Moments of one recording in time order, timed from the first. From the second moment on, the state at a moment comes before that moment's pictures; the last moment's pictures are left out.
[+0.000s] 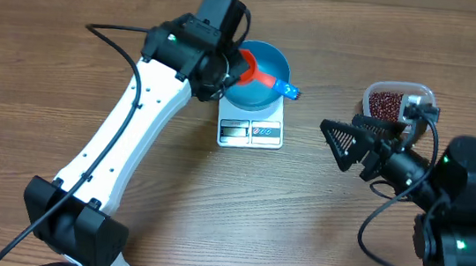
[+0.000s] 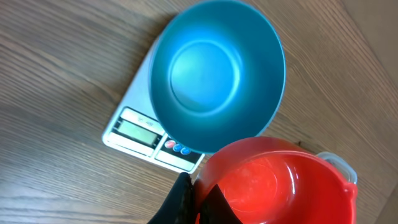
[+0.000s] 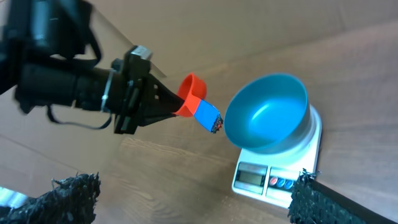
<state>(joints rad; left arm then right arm) -0.44 1.79 1.81 -1.11 0.02 -1.10 0.04 0.86 0.85 -0.35 -0.73 0.47</state>
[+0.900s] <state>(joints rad) -0.57 1.80 1.81 -1.02 0.04 -1.06 0.12 1.17 0.85 -0.09 -0.85 0.81</state>
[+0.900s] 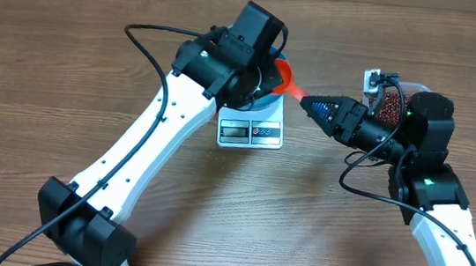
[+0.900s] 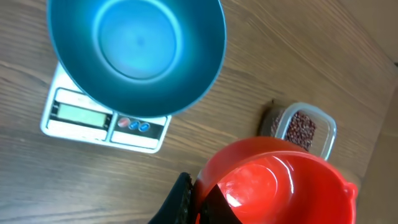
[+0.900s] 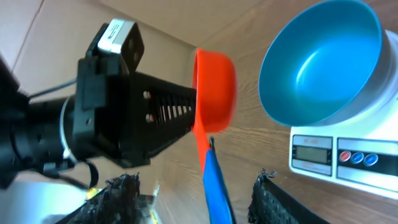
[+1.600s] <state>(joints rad) -0.61 1.80 1.81 -1.00 0.12 -1.11 0.12 1.17 0.85 -0.03 -0.79 0.91</state>
